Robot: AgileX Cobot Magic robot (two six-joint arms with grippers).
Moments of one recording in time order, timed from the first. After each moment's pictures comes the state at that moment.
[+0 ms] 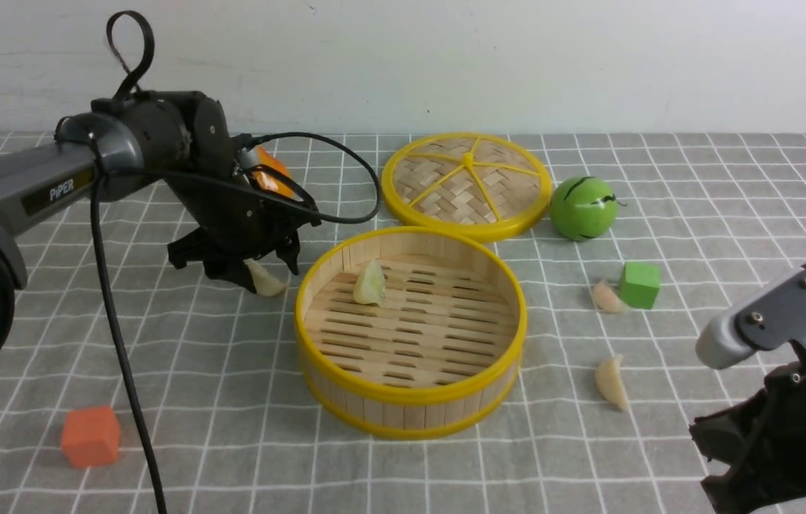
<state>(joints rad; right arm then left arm) 0.33 1.11 -0.63 0.29 0.49 -0.37 -0.21 2.23 -1.84 -0.10 0.82 -0.44</state>
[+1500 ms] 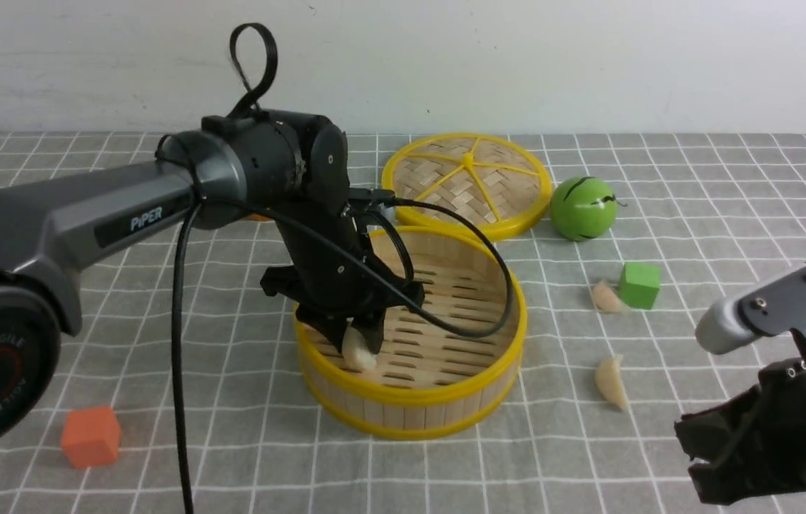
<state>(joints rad) 0.33 1.11 -0.63 0.41 0.49 -0.37 -0.45 2.15 -1.75 -0.13 0.98 -0.14</state>
